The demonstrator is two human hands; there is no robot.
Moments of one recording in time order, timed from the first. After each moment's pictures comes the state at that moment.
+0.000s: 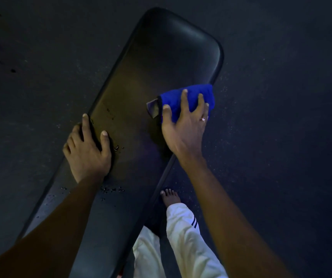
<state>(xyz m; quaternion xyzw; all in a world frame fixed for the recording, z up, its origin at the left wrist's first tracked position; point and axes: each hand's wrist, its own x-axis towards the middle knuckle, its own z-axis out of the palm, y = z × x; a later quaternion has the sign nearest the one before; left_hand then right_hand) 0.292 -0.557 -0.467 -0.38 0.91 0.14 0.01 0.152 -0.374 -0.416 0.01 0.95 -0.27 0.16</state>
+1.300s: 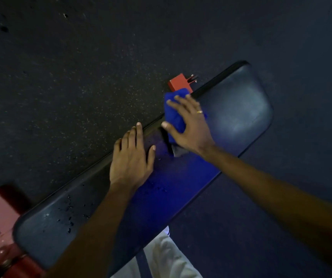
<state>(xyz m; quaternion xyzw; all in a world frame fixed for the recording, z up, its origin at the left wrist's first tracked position) 0.354 -0.593 -0.451 -0.35 0.90 0.25 0.11 0.155 -0.518 -0.428 -0.47 0.85 -0.13 0.19</state>
